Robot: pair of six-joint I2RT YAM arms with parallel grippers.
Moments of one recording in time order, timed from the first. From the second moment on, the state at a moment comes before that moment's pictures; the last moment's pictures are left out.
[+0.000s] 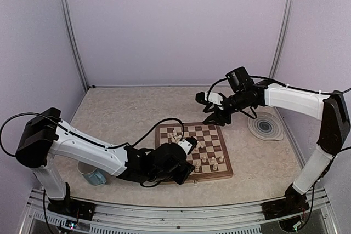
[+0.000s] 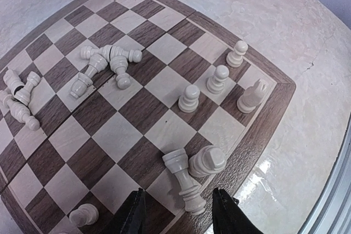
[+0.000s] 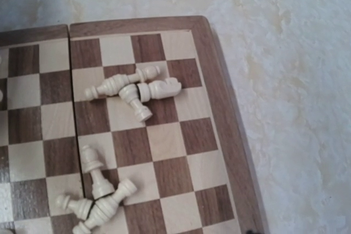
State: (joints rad) left arm -1.31 1.79 0.99 0.08 -0.35 -0.41; right arm 0.56 1.66 1.29 -0.48 -0.48 -0.81
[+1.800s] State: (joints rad) left arm -1.16 1.79 1.02 -0.07 -0.20 -0.32; right arm 0.56 1.68 1.28 -0.49 -0.52 -0.83
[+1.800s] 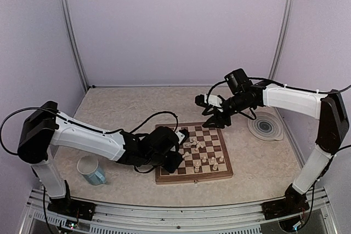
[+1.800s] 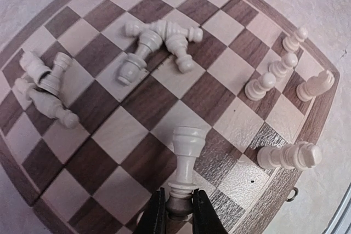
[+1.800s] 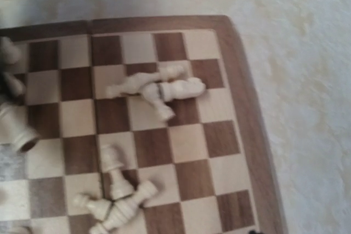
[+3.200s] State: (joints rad) left arm -0.93 1.53 1.06 -0.10 0.33 -0.39; right arm 0.86 1.62 1.33 -0.59 -0.33 -0.96
